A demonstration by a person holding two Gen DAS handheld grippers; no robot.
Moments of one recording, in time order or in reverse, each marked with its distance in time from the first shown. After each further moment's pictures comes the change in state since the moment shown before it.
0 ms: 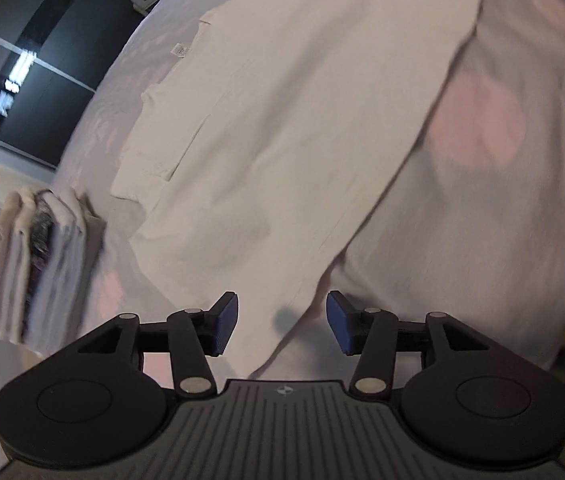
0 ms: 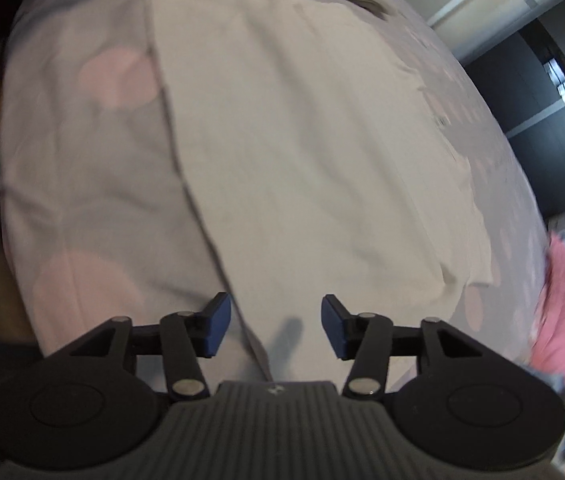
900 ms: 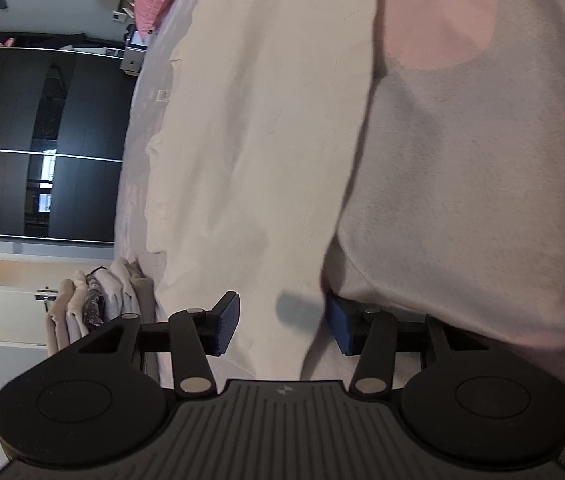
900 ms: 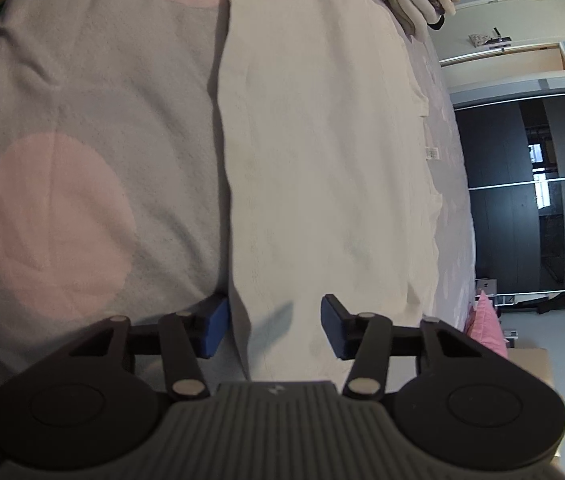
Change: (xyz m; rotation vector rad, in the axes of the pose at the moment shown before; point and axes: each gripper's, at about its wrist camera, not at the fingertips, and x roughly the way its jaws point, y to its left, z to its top) left arm 0.040 -0.049 -0.003 0.267 -0.042 0.244; right arm 0.034 0.028 -0.010 -0.264 0.068 -0.240
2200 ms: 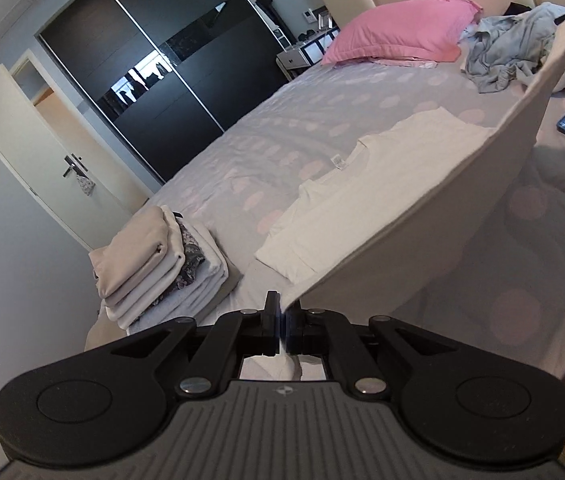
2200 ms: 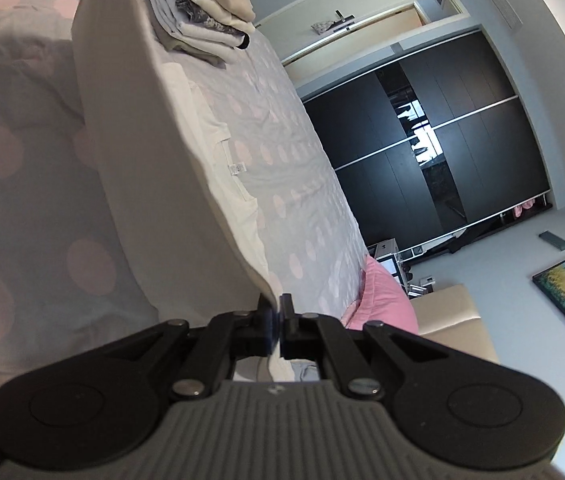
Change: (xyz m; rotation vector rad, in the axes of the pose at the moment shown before) left arm -0.161 0.195 -0.026 -0.705 -0.113 -0.058; right arm -0.171 -0.135 -0.020 0.300 -0.040 -0.268
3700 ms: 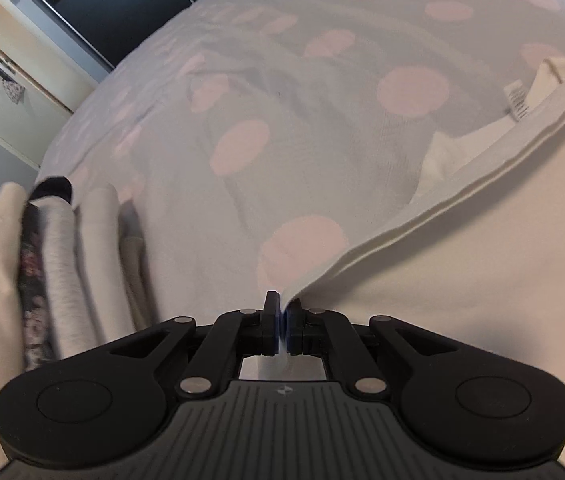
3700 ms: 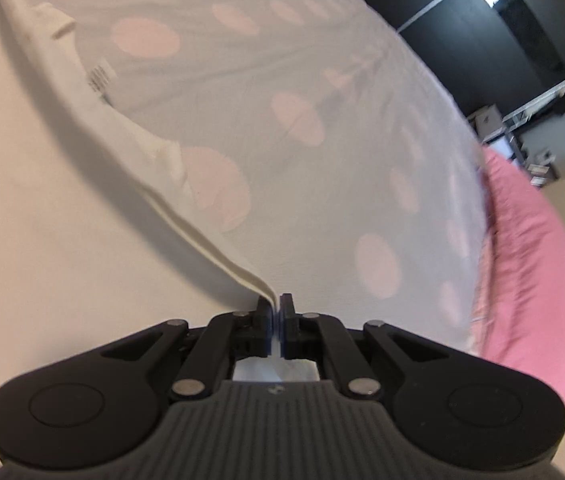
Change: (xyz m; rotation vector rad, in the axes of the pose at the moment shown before) left arm 0.492 0.074 0.107 -0.088 0.382 -0.089; right arm 0.541 -0.051 0.057 0.329 0.352 0.317
